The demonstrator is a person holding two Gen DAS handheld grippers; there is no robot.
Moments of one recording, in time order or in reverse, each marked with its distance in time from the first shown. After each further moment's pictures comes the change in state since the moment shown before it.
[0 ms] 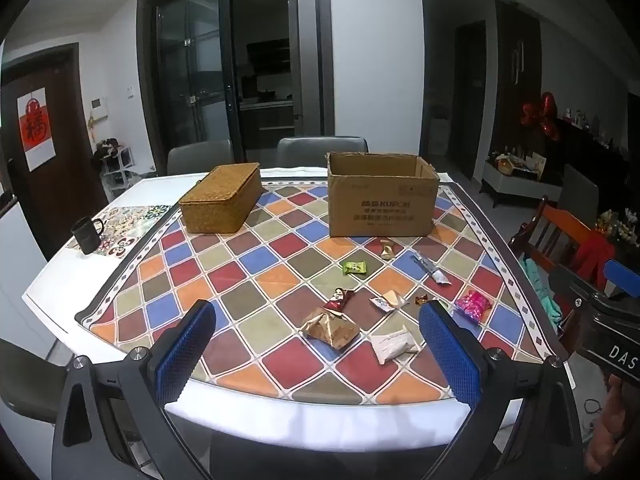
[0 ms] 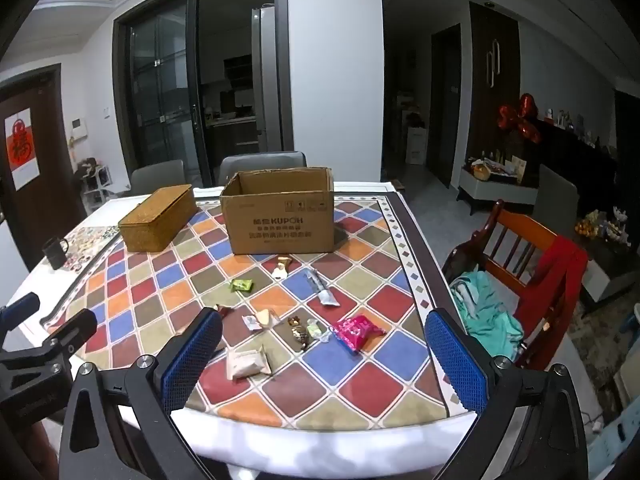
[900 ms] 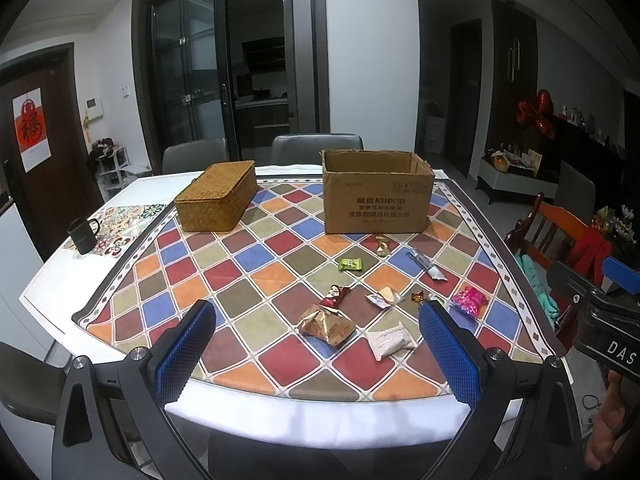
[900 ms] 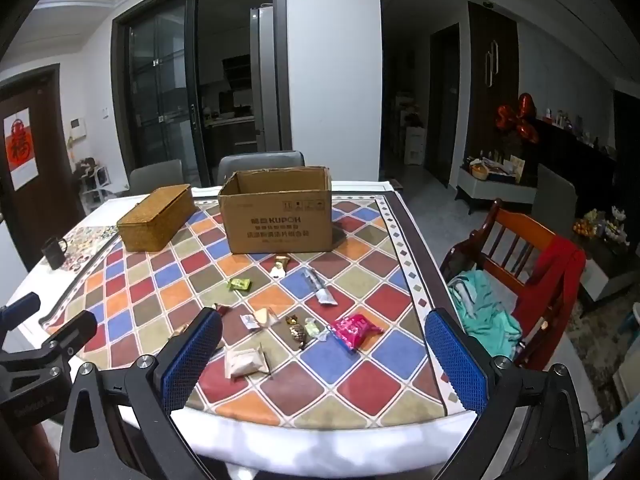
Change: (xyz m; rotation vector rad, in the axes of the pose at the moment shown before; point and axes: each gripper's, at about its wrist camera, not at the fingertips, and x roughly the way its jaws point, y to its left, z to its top) left arm -0.001 -0.003 -0.003 0.006 0.011 -0.017; right arm -0.001 -0.002 0.000 0.001 0.006 0.001
